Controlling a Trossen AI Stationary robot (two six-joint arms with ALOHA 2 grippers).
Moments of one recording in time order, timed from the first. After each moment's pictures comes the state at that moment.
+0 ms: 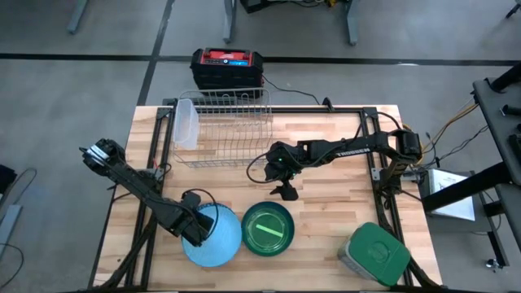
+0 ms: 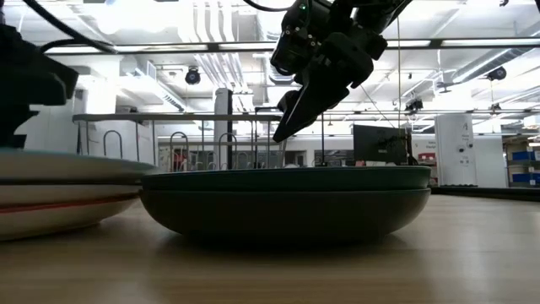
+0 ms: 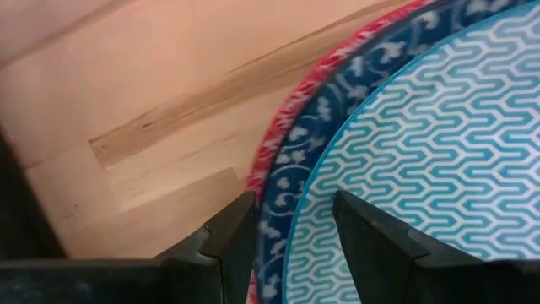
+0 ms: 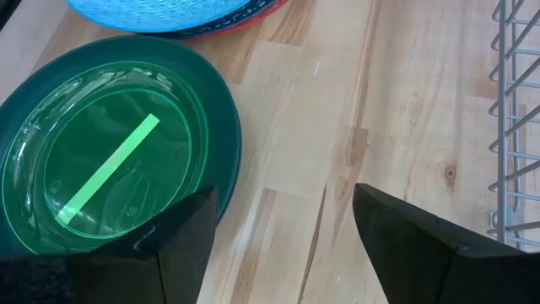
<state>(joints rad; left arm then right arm) -0.68 1.54 0.88 -1.02 -0.16 -1.85 -0.07 1.79 1.21 -0.35 -0.34 -0.24</state>
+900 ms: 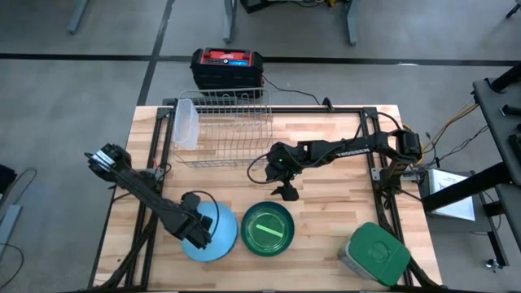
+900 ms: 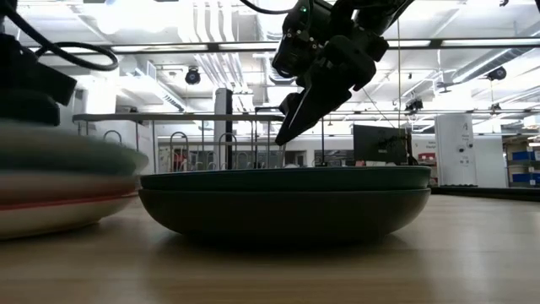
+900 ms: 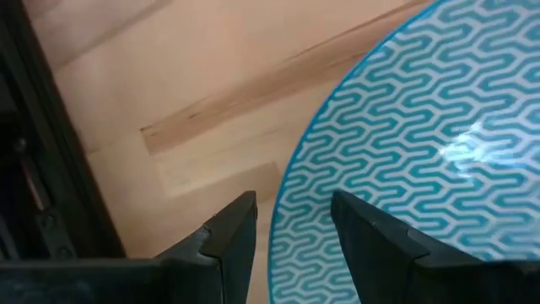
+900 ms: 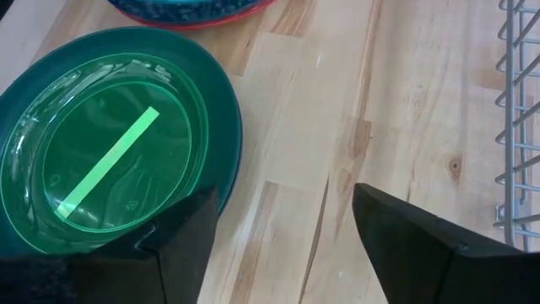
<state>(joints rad) -0.68 1.65 0.92 -1.12 -0.11 -1.85 -0.07 1.79 1.19 -0.35 -0.34 -0.24</state>
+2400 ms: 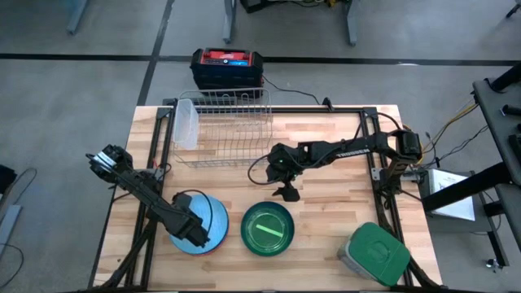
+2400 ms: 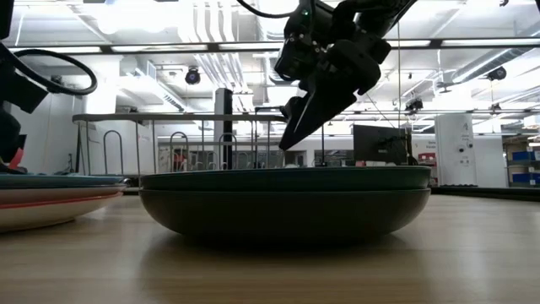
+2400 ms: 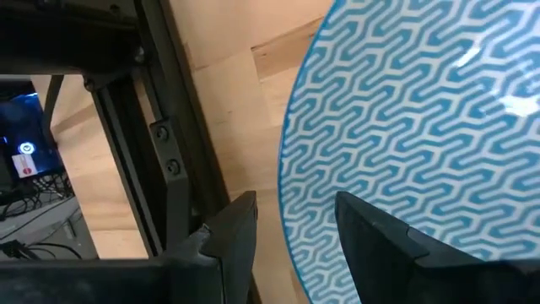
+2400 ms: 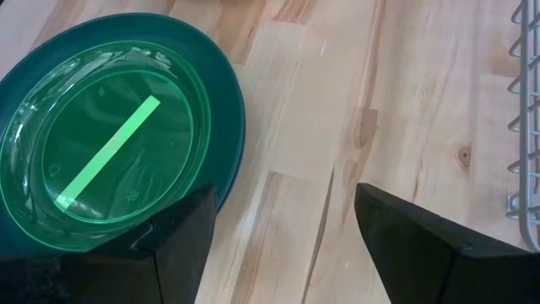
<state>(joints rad) -0.68 1.65 0.93 -1.27 0.12 -1.91 -0.07 1.79 1.17 -0.35 -0.34 -0.24</state>
